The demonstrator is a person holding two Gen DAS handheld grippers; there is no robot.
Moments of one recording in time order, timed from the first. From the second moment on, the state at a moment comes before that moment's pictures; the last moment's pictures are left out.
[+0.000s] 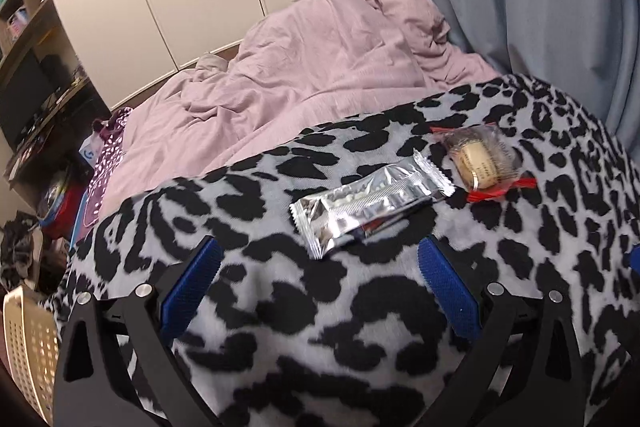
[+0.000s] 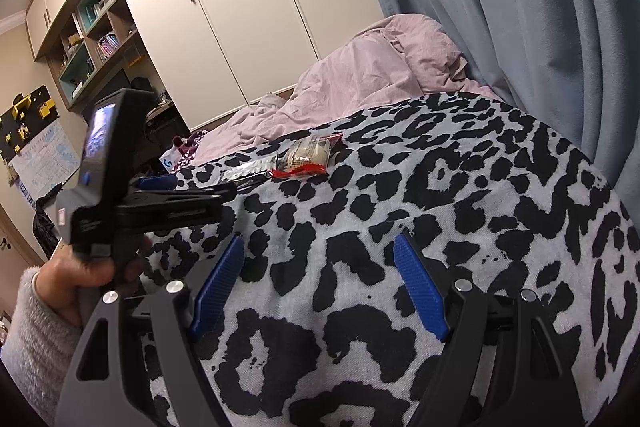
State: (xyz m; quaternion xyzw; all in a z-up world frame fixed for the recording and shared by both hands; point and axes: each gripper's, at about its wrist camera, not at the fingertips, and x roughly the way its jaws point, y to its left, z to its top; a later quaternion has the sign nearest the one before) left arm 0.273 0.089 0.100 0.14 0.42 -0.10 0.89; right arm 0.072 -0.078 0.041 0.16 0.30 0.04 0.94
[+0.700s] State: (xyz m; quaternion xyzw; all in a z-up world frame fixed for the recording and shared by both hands) left arm 0.311 0.080 0.089 0.14 0.44 -0.14 0.88; right arm 0.084 -0.078 0.033 0.17 0.31 0.05 0.93
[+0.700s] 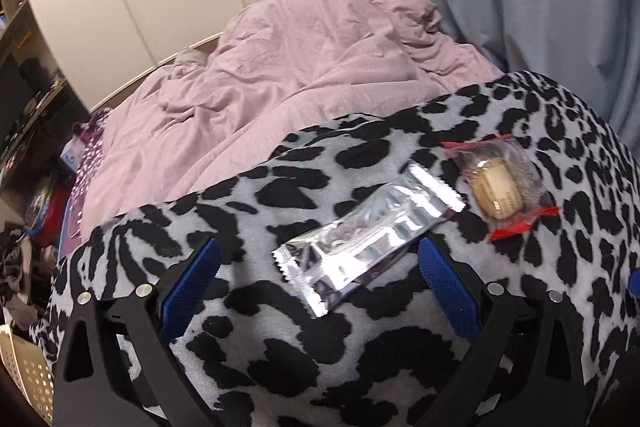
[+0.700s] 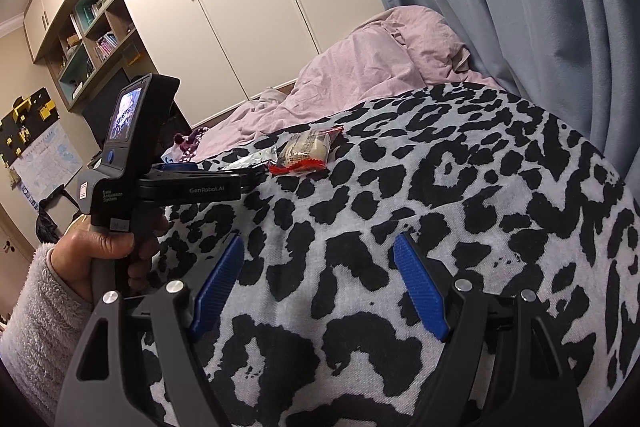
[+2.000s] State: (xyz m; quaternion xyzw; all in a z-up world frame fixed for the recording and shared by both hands) left arm 0.302 0.062 0.097 0.19 0.39 -0.27 0.86; right arm 0.088 -0.079 0.030 0.18 0.31 0.05 0.93
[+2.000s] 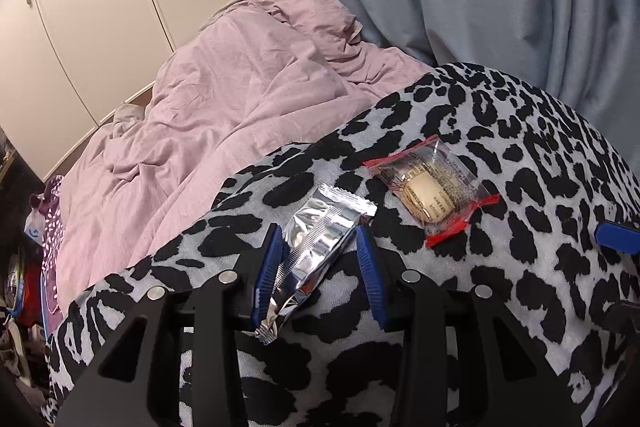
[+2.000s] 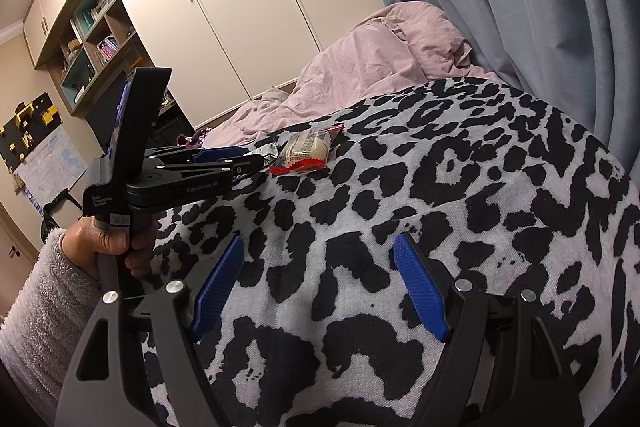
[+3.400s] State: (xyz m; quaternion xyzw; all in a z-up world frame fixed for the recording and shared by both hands) left arm 0.307 0.072 0.097 0.20 0.37 -0.27 0.86; right arm 0.090 -0.075 0.028 0.17 0.32 0.04 0.93
